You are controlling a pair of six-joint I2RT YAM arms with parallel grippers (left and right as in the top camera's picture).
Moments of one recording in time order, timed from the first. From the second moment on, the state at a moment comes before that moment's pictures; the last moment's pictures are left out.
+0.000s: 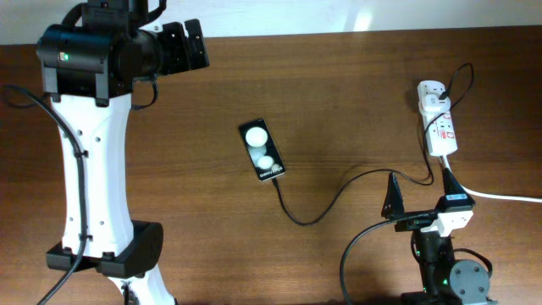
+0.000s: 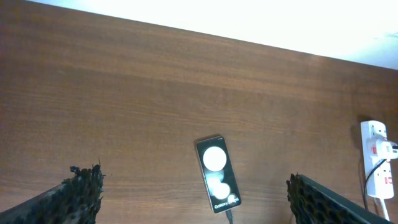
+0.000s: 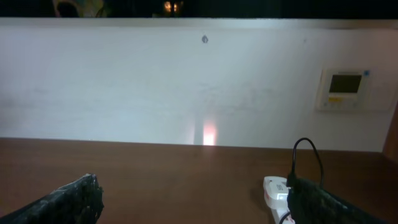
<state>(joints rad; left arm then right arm) -0.18 1.96 2.66 -1.56 0.02 -0.31 0.05 0.05 0.16 0.01 0.00 0.00</state>
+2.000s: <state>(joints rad) -0.18 1.96 2.66 -1.56 0.02 -0.31 0.05 0.01 0.01 -0.07 0.00 0.00</state>
